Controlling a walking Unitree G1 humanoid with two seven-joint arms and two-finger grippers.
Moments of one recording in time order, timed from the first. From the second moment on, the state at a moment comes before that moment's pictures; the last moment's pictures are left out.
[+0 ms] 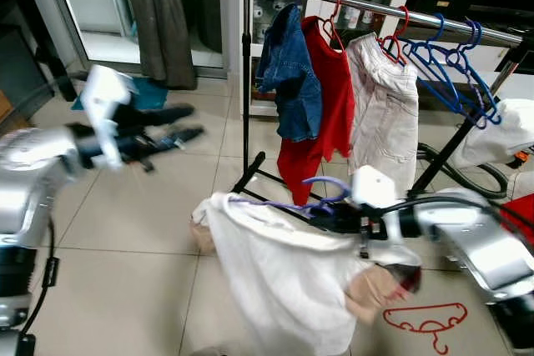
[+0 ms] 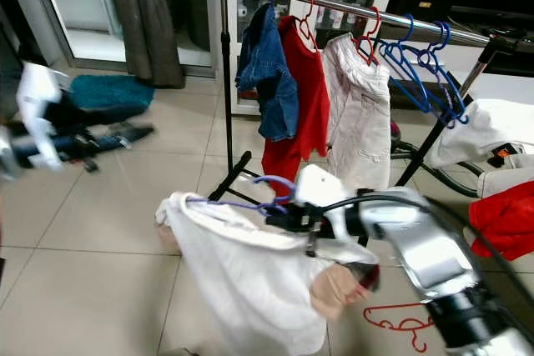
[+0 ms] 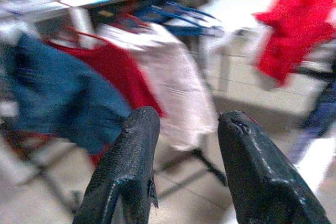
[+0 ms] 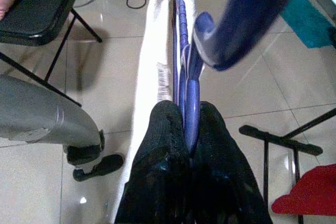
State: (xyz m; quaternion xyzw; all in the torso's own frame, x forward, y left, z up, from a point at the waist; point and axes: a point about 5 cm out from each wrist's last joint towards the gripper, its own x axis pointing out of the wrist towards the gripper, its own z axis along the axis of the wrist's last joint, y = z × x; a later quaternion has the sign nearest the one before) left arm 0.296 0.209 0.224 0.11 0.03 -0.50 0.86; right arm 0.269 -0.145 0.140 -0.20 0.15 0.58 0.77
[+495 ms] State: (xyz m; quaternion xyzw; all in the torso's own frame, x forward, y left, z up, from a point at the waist) left arm 0.278 0.165 0.194 0.05 0.16 -0.67 0.72; right arm 0.273 -0.131 0.144 -0.23 0.13 0.60 0.76
